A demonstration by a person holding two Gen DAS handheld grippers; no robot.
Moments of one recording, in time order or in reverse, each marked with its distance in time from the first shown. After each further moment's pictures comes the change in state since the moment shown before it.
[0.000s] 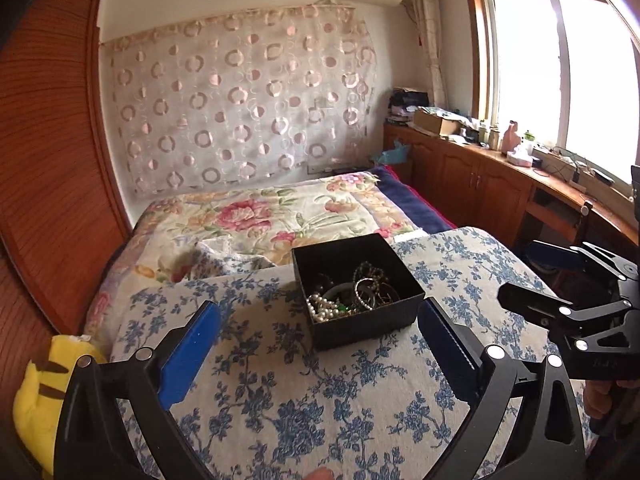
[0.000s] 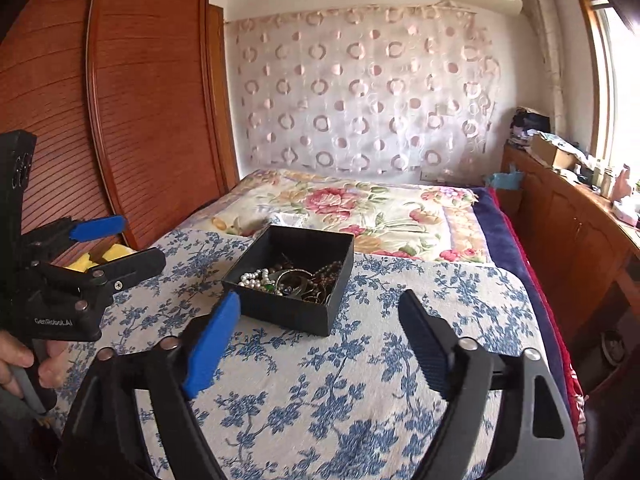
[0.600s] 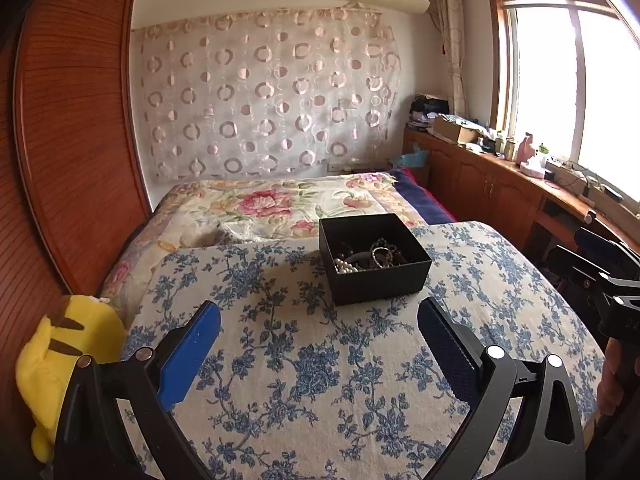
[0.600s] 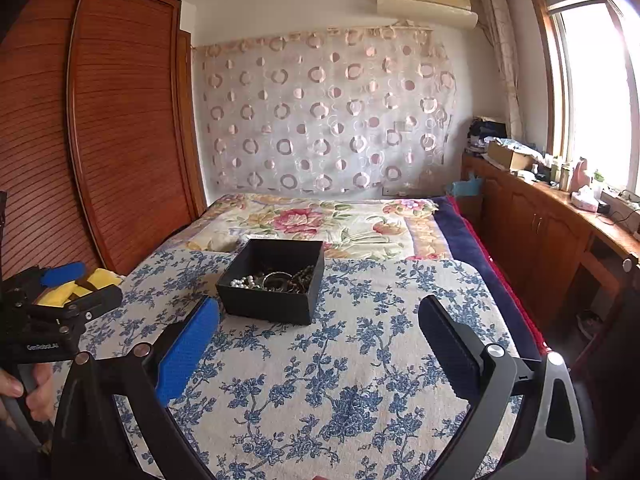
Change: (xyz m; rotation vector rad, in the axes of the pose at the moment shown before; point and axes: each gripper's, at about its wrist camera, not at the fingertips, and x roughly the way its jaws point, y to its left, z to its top) left arm -0.048 0.013 -0.041 -0.076 -0.003 0.044; right arm -0.054 0.013 -0.025 0.058 -0.084 -0.137
